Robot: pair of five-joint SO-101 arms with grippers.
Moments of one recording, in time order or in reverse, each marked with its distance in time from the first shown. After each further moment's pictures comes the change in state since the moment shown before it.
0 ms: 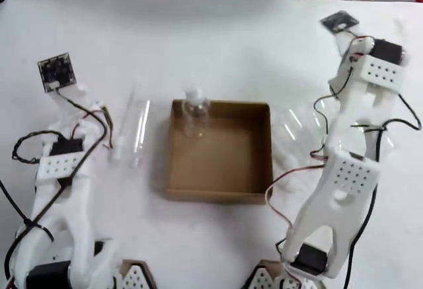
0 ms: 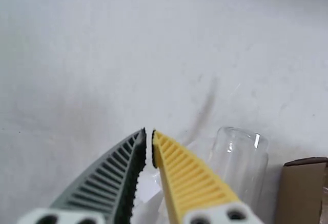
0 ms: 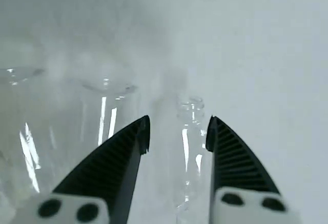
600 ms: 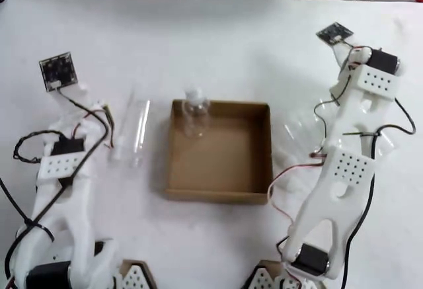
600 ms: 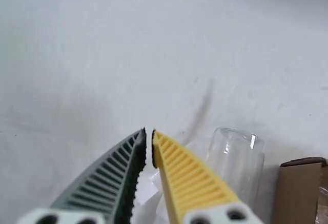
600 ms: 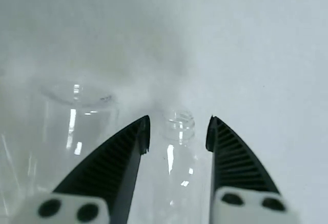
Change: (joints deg) left arm 0.5 0.0 0.0 -0.5 0.0; right arm 1.8 14.4 -15.9 1.1 5.8
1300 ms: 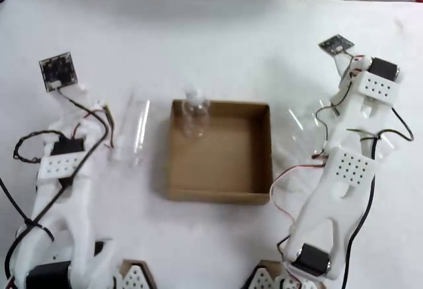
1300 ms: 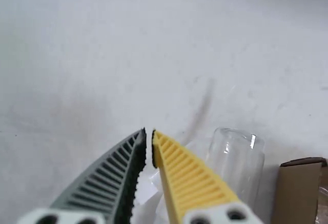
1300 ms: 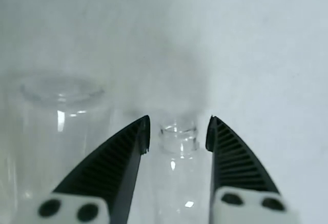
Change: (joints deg) left arm 0.0 0.0 0.0 0.0 0.0; right arm 1.2 4.5 -0.1 -0.4 0.0
